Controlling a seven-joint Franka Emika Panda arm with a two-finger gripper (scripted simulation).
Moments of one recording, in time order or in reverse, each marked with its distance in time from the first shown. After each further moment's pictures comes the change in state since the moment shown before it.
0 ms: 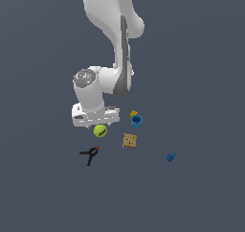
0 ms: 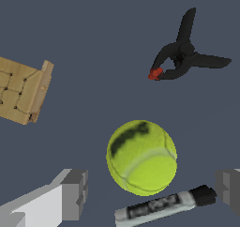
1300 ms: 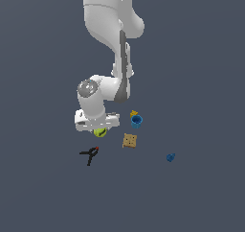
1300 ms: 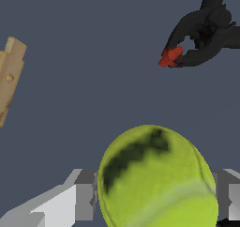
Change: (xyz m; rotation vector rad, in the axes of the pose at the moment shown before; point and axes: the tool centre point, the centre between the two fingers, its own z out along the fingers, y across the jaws) arm -0.001 0.001 0.043 0.000 -0.001 -0.001
